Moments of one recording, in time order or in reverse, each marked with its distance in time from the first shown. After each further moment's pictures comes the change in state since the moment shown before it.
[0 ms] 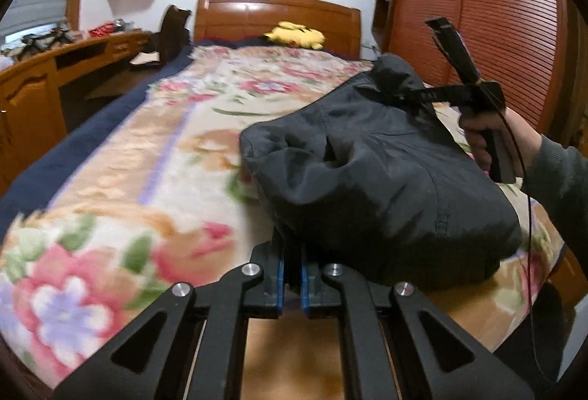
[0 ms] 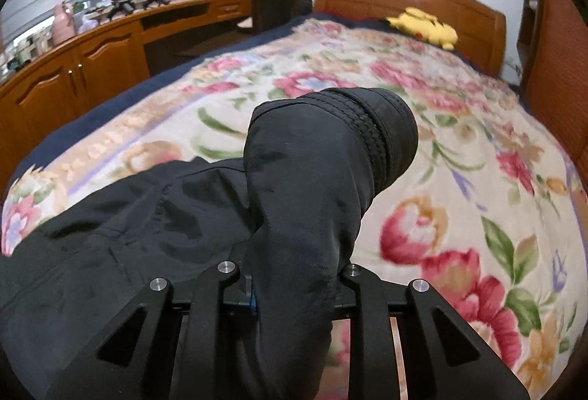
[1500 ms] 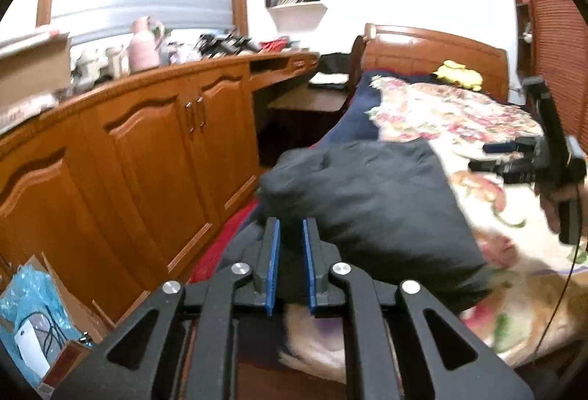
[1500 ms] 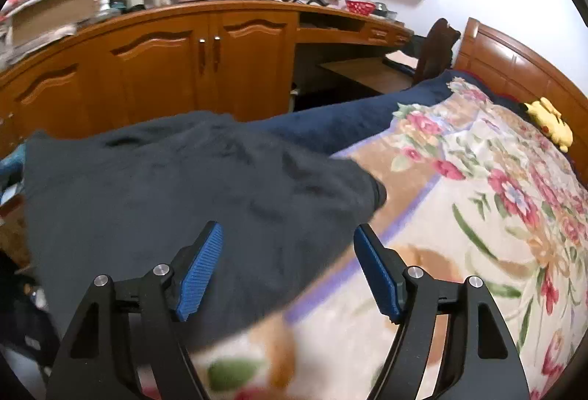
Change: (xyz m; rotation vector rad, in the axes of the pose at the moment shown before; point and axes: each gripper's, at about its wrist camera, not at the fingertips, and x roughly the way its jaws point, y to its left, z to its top) left arm -0.152 0.229 -0.028 -0.154 -0.117 0.544; right arm 0.064 0.327 0.074 -0.308 -0.066 0.271
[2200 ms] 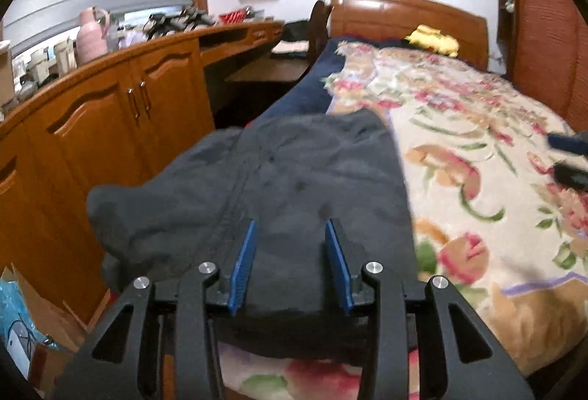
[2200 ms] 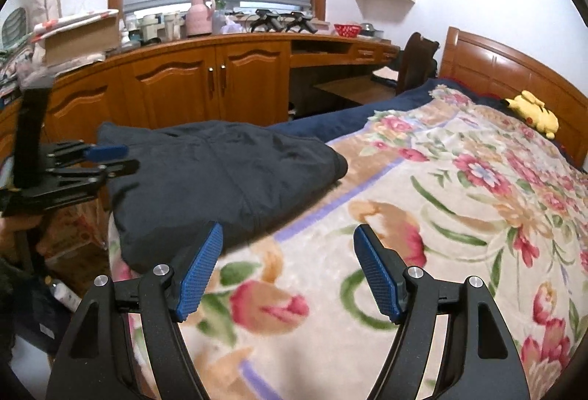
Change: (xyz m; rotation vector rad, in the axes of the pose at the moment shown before) left arm 0.063 -0.083 0.016 0.050 0.154 -0.065; right arm -0.123 -0.021 -0.067 0.042 -0.108 0.006
